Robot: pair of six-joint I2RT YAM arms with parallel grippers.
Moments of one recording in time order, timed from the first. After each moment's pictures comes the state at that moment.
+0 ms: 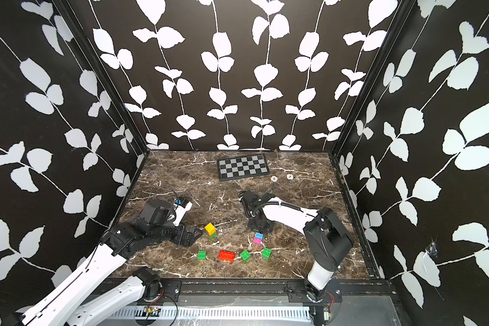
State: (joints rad) left arm -0.60 0.78 0.80 -0.91 0.22 -0.21; right arm 0.77 1.68 1.09 -0.90 0.06 1.00
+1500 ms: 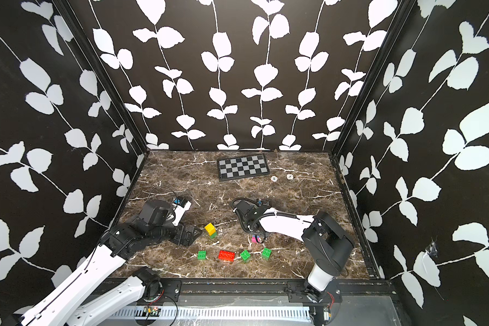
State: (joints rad) left arm -0.60 0.76 0.80 -0.91 0.18 -0.21; right arm 0.89 1.66 0.98 -0.64 0.28 0.96
